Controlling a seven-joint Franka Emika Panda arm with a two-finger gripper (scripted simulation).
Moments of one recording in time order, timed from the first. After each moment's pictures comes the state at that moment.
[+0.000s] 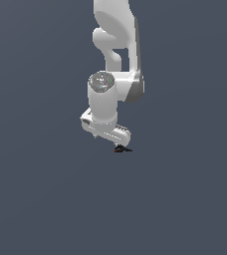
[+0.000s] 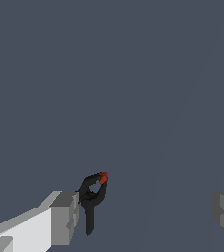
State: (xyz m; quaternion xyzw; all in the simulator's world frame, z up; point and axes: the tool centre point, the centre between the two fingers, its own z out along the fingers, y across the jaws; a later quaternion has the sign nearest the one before) arm -0.005 -0.032 0.131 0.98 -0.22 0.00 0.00
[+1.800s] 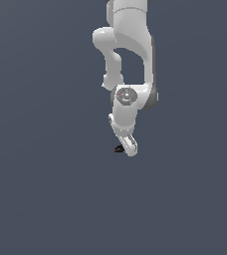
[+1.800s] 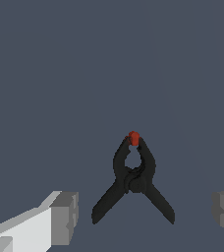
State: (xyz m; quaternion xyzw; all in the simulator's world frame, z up) arm -0.032 0.041 0.064 0.84 -0.54 0.00 0.00
